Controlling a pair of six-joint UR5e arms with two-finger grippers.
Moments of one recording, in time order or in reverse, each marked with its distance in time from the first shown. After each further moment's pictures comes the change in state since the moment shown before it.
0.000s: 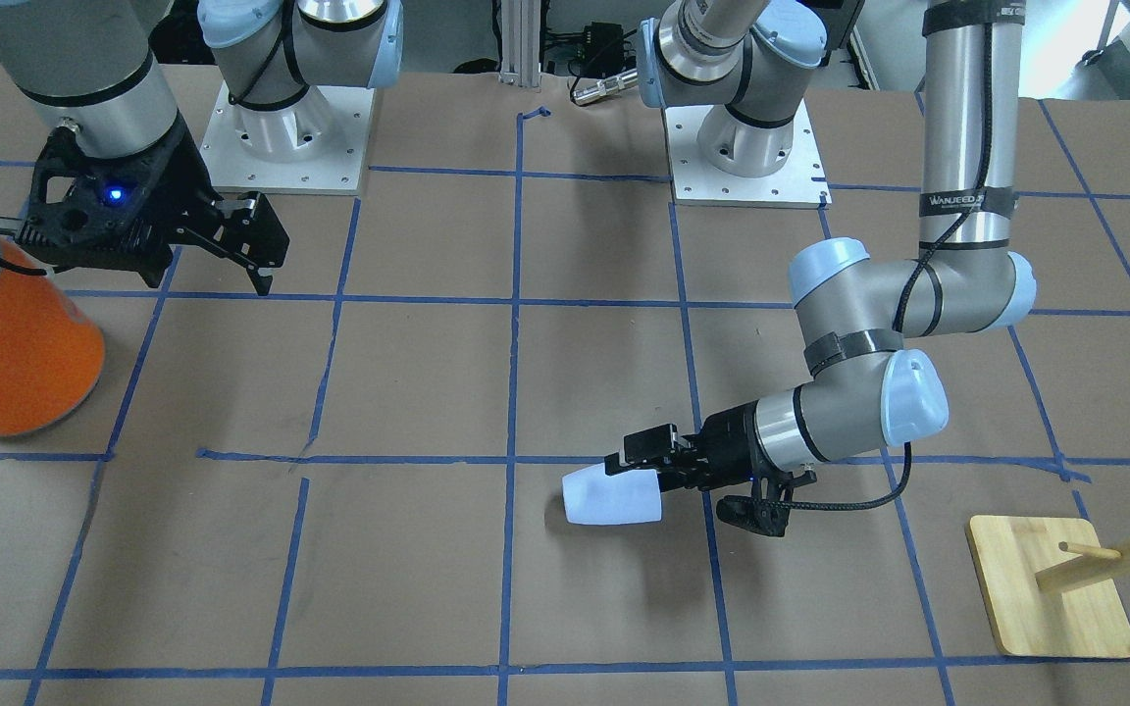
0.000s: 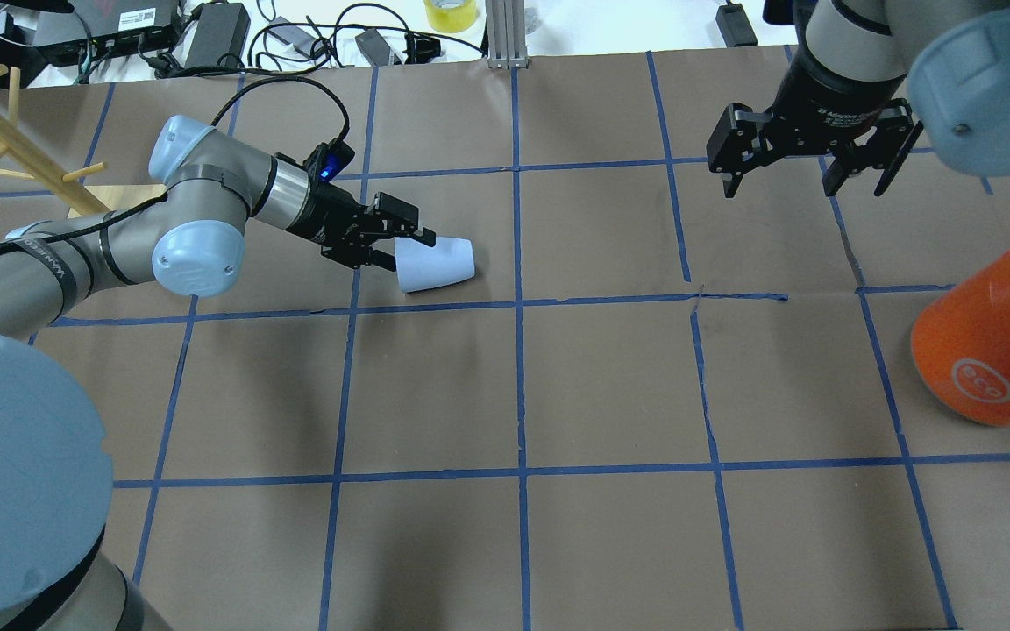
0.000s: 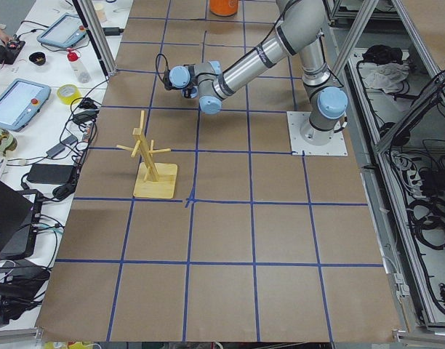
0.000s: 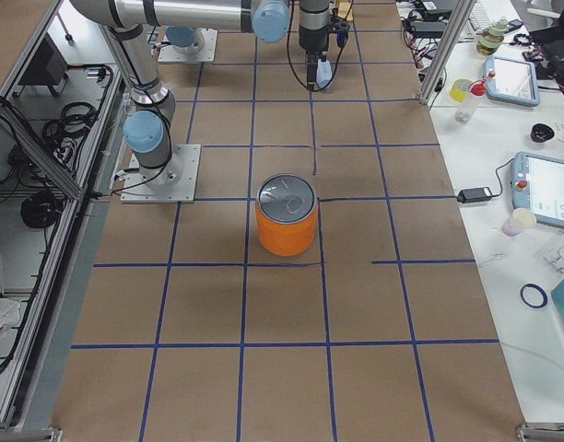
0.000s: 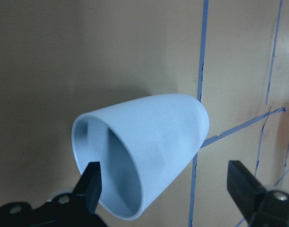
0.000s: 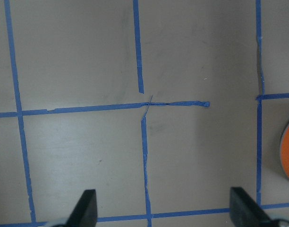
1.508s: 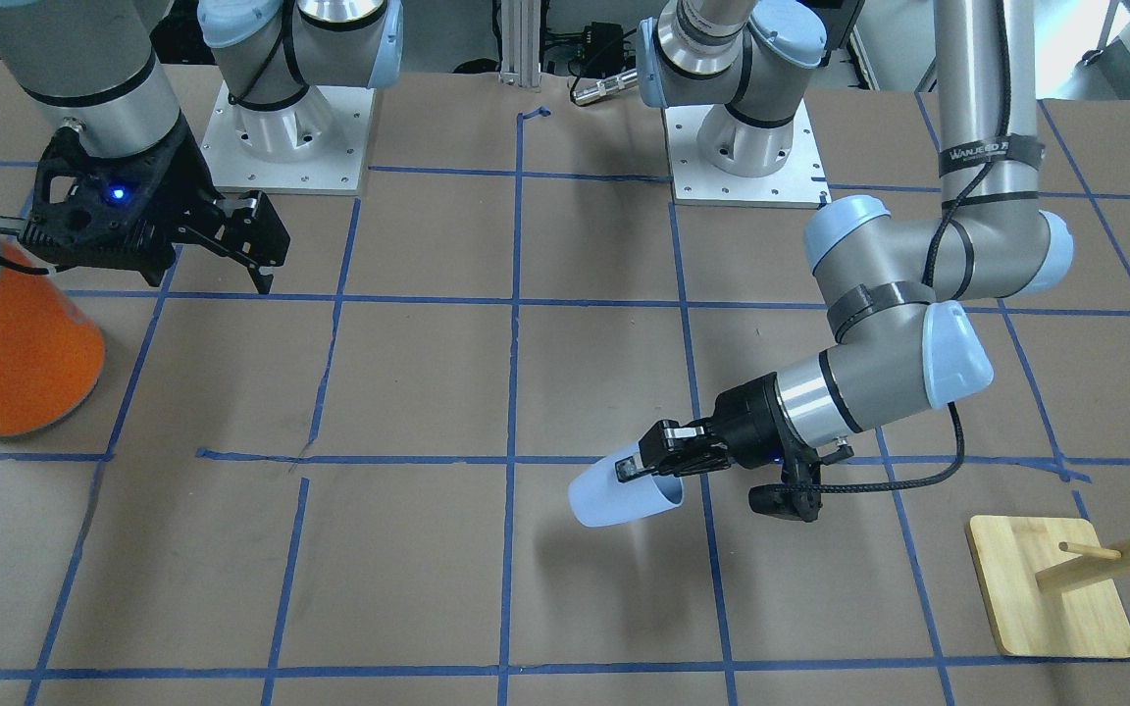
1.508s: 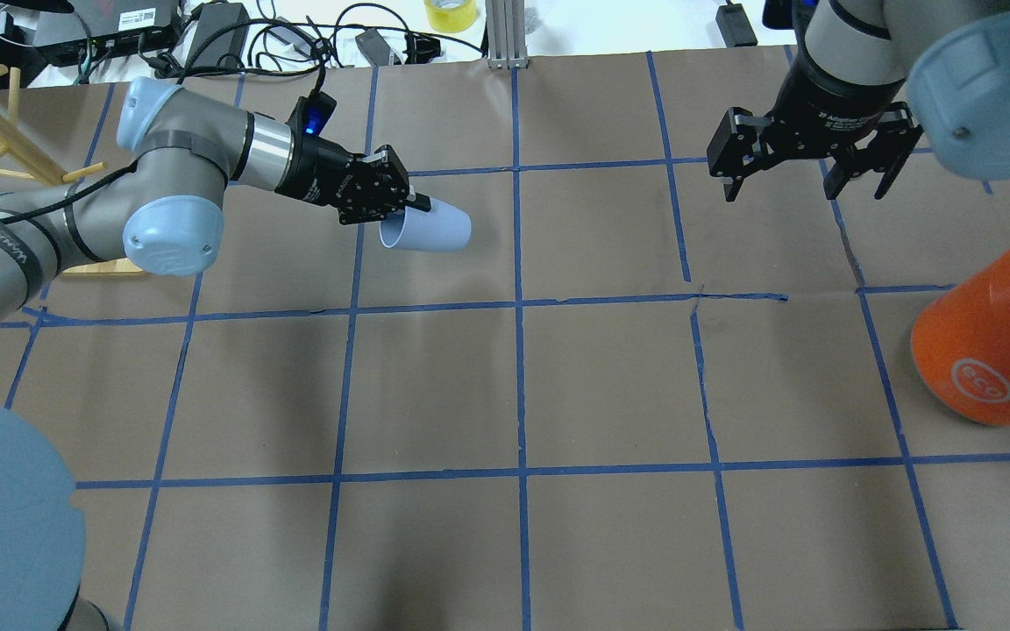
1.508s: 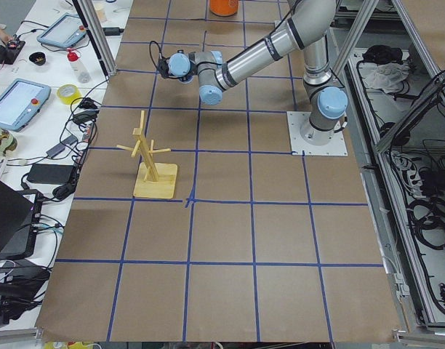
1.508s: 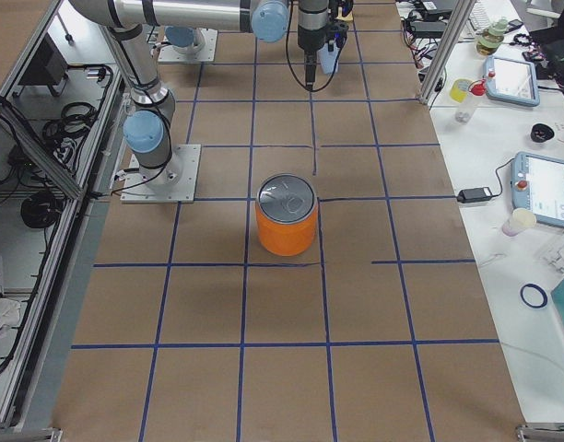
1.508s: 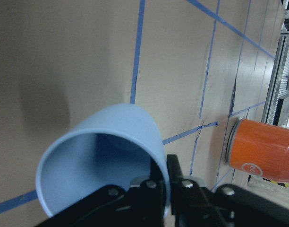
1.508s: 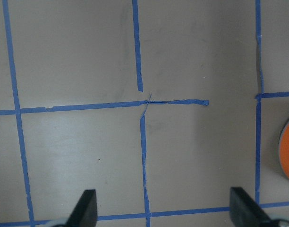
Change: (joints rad) left arm -0.003 0.106 0.056 -0.001 0.020 -0.222; right arm 0.002 -0.002 0.004 -0.003 -0.004 -0.003
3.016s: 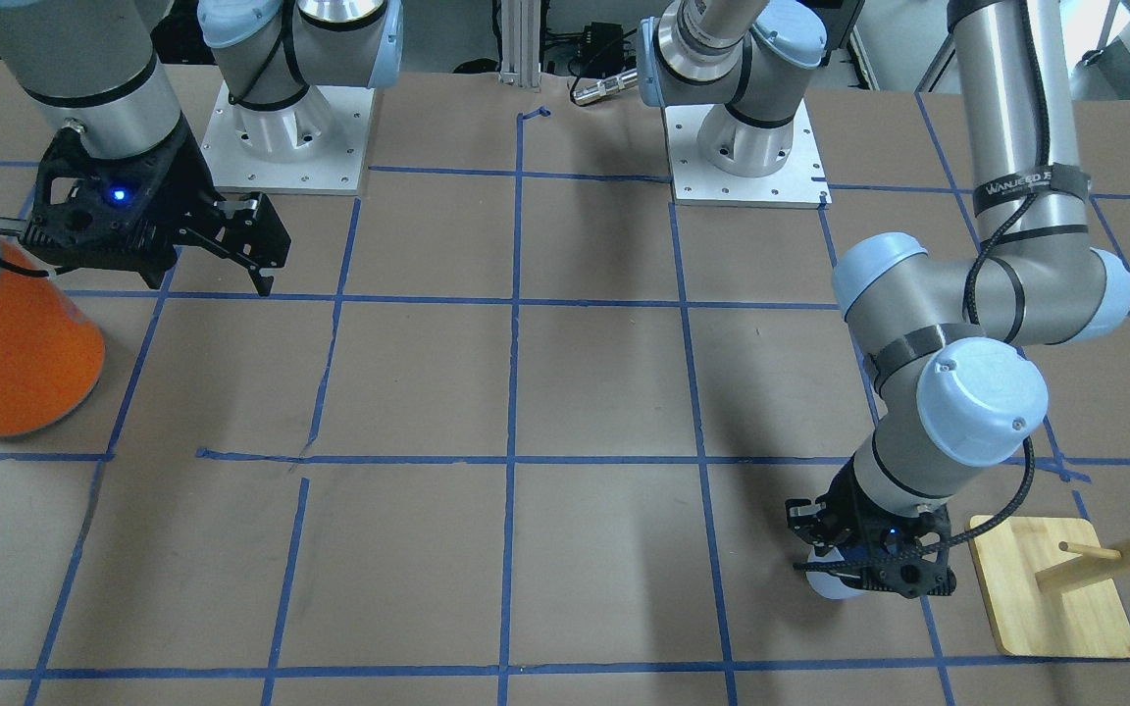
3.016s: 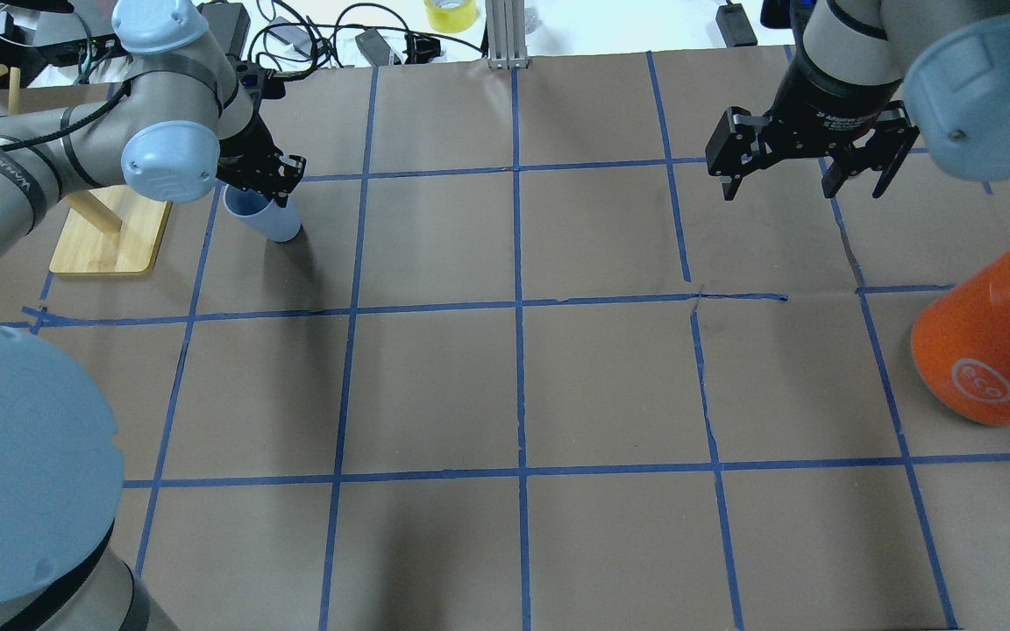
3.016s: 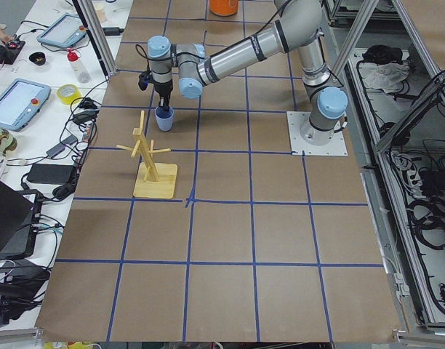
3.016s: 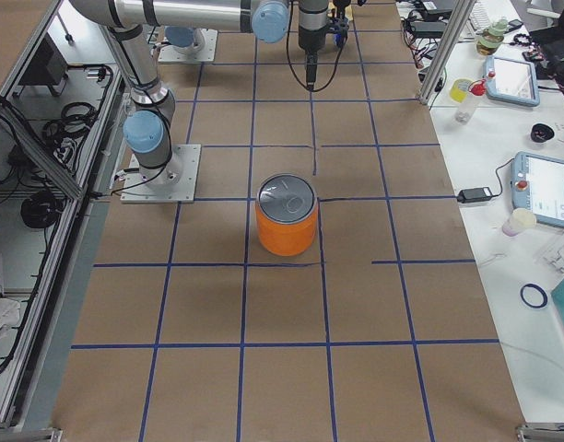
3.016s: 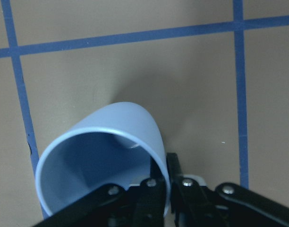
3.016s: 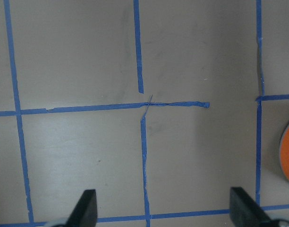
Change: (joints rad) left arm -0.009 -0.121 0.217 -0.031 0.778 0.250; right arm 0.002 0.001 0.003 -0.009 0.001 -0.004
